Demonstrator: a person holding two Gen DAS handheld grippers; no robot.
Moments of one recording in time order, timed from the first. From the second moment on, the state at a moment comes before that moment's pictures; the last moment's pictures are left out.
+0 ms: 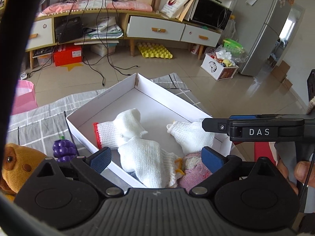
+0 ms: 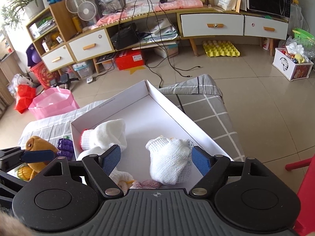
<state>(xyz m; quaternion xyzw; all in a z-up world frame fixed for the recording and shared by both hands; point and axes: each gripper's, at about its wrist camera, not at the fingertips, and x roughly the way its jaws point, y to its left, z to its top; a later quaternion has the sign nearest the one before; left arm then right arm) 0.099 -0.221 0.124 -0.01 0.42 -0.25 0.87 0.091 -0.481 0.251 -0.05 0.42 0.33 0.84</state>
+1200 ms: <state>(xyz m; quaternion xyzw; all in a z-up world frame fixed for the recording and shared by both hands) 0.106 0.028 0.078 0.02 0.42 -0.04 0.91 -0.079 -0.329 0.210 -0.21 0.54 0.45 0.68</state>
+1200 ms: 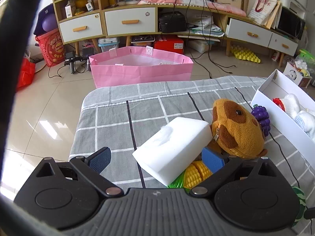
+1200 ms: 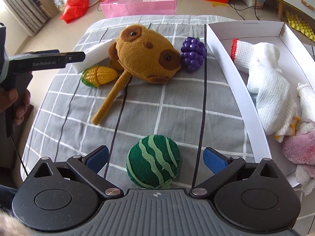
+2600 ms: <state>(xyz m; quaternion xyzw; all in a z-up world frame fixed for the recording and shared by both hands) 0.135 -0.007 0.040 0.27 0.43 -0.07 0.86 -0.097 -0.313 0.177 -0.27 0.57 0.44 0.64</state>
